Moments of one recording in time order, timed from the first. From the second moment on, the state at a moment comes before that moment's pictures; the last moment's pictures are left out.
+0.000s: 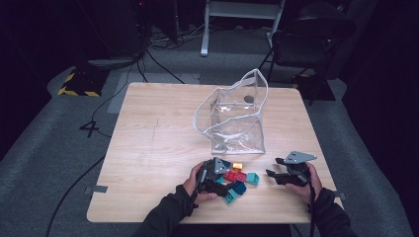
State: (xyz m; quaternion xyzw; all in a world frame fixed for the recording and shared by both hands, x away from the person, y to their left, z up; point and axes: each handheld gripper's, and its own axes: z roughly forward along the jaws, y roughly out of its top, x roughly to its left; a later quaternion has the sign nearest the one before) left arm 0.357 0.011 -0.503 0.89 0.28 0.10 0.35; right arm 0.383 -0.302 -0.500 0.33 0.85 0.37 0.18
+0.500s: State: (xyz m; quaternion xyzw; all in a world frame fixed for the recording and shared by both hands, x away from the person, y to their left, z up) left arm 0.335 0.057 -0.471 0.89 0.26 0.12 0.36; right arm 0.385 -0.302 -0.503 0.33 0.85 0.38 0.17
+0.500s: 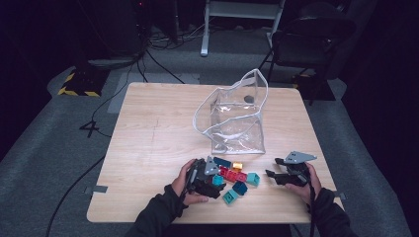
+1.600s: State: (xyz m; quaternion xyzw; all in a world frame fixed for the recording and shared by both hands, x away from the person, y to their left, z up) left arm 0.347 0.033 -0.497 0.90 0.23 0.08 0.35; right arm 0.386 -0.302 -0.504 0.33 0.85 0.38 0.17
